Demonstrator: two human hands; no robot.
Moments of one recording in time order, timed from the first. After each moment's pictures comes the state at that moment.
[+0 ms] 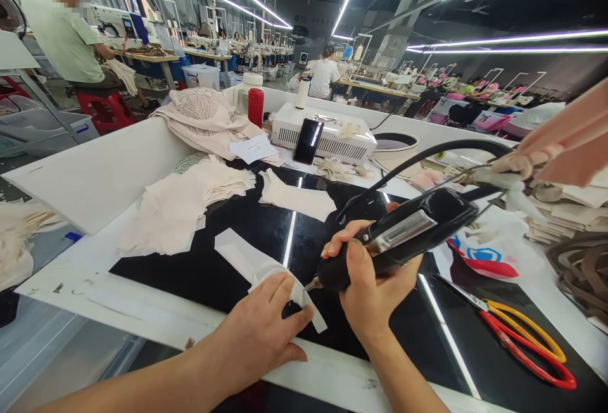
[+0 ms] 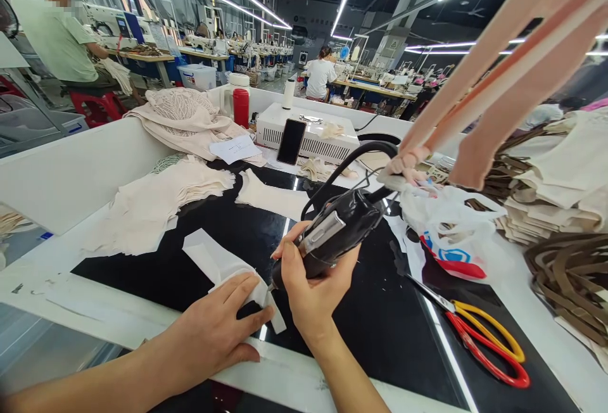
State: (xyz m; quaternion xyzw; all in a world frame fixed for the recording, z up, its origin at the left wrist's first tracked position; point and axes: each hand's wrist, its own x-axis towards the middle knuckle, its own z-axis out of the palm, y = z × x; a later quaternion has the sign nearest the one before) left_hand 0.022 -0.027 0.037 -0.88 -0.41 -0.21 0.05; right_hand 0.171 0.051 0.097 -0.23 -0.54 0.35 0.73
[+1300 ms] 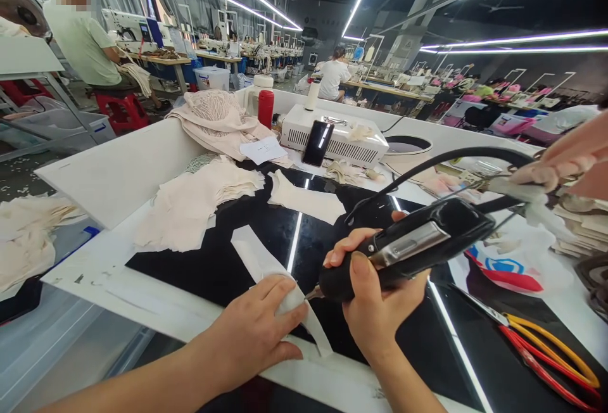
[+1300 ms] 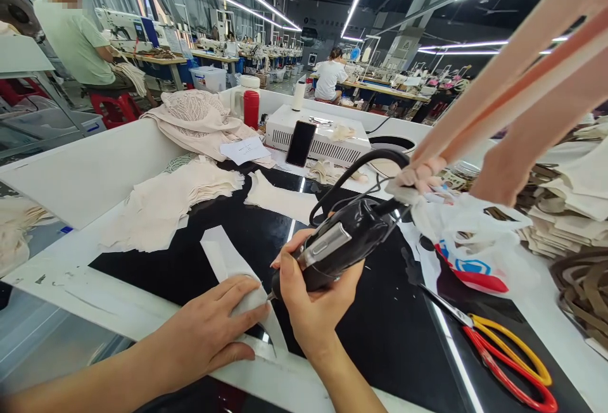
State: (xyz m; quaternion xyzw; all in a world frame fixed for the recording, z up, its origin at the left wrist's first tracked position) left_hand 0.000 -0.036 0.046 -0.88 -0.42 -0.20 0.00; right_hand 0.163 0.043 0.100 -0.22 -0.55 0.37 0.72
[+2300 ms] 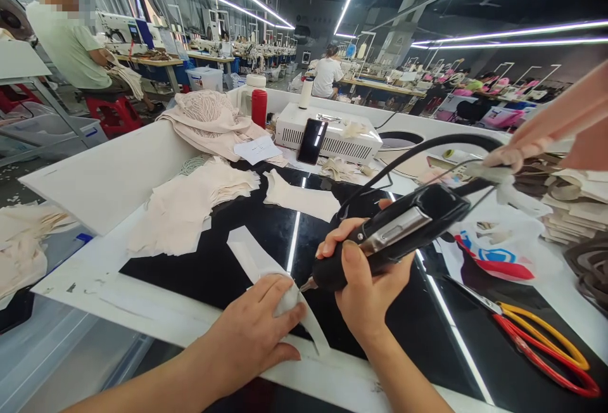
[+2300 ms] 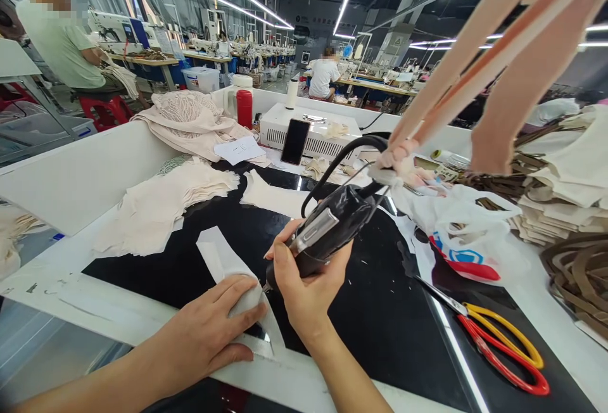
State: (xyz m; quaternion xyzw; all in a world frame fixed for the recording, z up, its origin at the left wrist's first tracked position) left_hand 0.000 -0.034 0.046 -0.89 -0.42 -0.19 0.00; right_hand 0.158 0.050 0.101 -0.21 -0.54 0.39 0.72
